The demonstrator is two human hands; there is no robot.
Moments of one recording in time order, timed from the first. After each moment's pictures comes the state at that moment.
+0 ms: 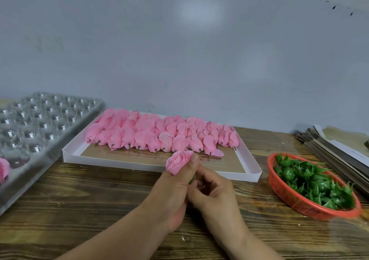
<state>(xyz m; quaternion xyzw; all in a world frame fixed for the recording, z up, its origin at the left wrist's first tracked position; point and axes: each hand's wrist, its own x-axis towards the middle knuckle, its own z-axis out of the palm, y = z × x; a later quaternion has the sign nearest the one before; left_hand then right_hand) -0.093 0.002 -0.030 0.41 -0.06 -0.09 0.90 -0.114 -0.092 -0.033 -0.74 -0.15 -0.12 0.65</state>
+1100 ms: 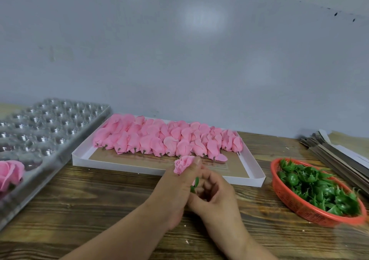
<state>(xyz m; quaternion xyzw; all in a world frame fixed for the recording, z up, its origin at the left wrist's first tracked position) -0.100 0.010 -0.015 0.53 -0.05 -0.09 0.84 -0.117 -0.087 -0.034 -0.70 -0.13 -0.10 0.70</state>
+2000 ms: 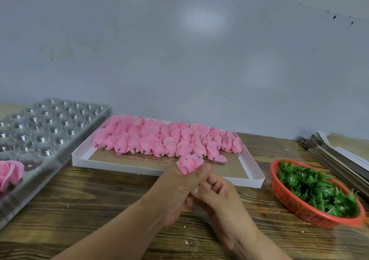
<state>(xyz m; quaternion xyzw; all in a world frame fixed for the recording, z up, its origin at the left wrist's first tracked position) -0.091 0.020 -0.018 0.55 -0.15 -0.14 0.81 -0.112 -0.097 -0.029 -0.57 -0.13 0.07 0.81</state>
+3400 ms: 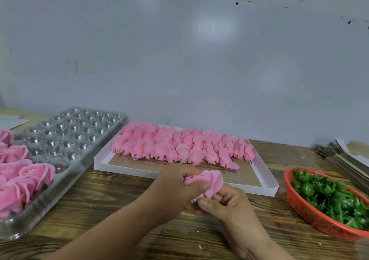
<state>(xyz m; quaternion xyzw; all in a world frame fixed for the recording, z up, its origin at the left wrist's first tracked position) -0.102 0.060 0.000 0.77 -0.25 0.00 0.59 -0.116 -0.097 -0.028 -0.62 -0.21 0.04 0.75</state>
